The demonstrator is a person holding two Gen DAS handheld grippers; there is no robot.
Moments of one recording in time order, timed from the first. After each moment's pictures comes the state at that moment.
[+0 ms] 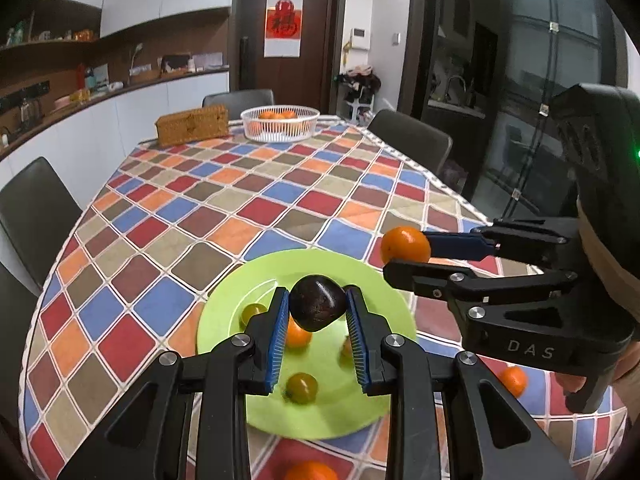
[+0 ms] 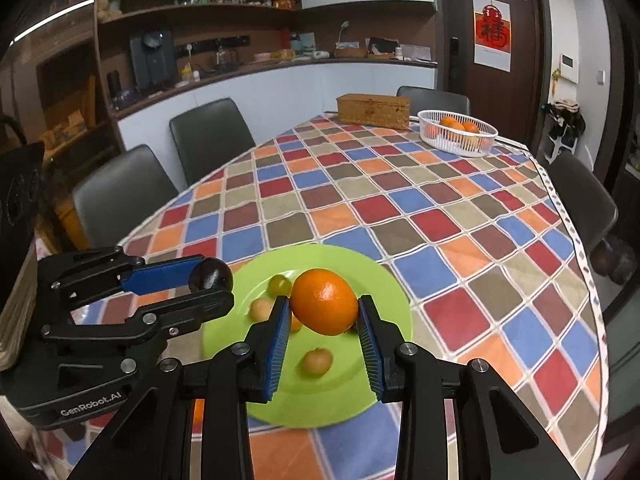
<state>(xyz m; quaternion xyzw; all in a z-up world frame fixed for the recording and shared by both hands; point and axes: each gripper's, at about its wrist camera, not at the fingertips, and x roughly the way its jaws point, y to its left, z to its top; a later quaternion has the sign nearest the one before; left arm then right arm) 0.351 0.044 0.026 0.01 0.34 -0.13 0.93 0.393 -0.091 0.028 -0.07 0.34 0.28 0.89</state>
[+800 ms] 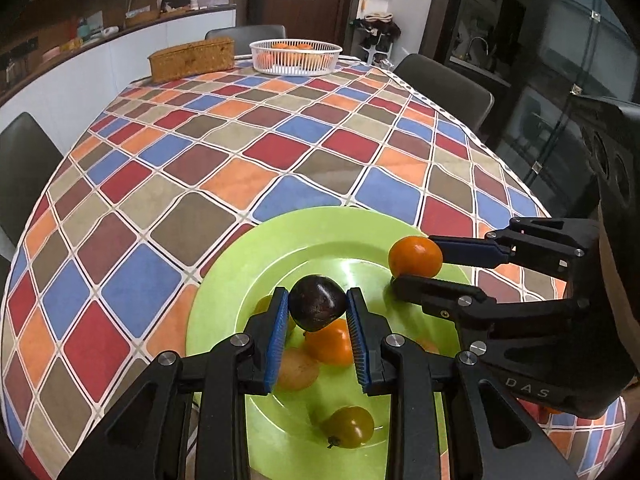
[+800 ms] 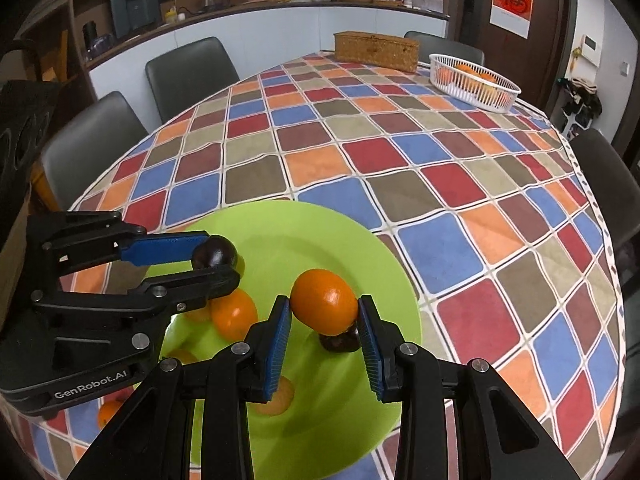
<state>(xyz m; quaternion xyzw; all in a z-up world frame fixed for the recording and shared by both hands) 0.427 0.060 -0.034 0.00 0.44 -0.12 0.89 0.463 -0.059 -0.036 -0.12 0.43 0.26 0.86</state>
